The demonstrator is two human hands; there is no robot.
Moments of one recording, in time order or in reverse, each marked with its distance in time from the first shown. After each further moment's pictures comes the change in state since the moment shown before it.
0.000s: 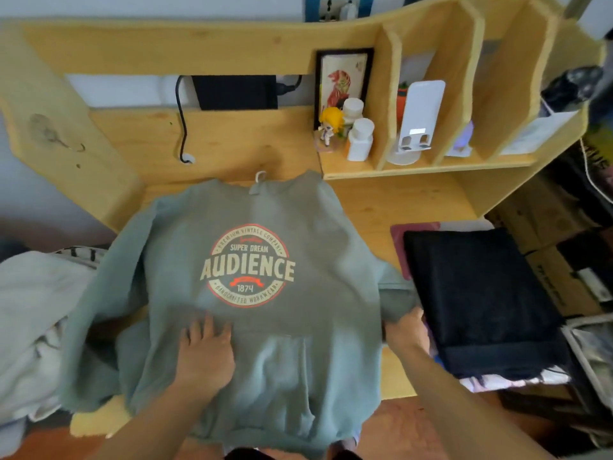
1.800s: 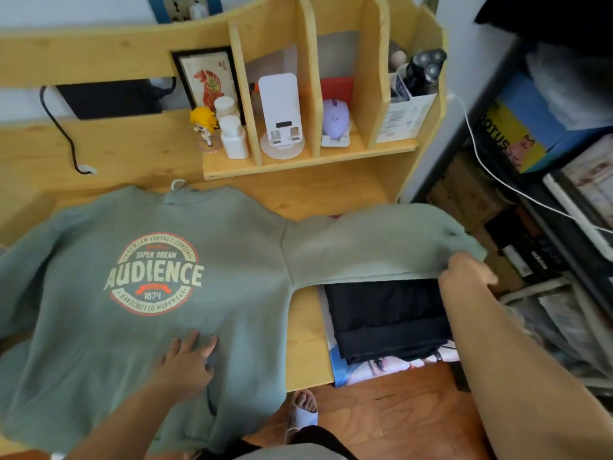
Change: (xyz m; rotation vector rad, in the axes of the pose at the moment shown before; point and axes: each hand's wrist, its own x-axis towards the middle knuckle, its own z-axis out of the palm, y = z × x) left_hand -0.021 0.159 0.010 -0.063 -0.231 0.020; right_hand 0.165 0.070 -0.252 0.856 0.364 0.248
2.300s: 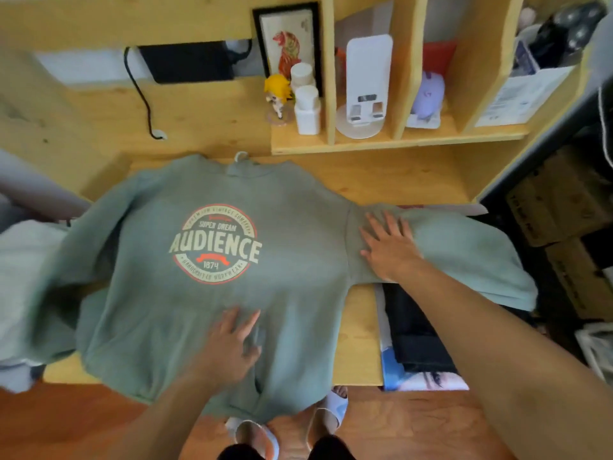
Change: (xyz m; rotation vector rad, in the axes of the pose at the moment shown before) left_hand -0.014 -0.022 0.018 -0.206 0.196 0.108; right_hand -0.101 0.056 0.185 -1.644 -0.744 -1.396
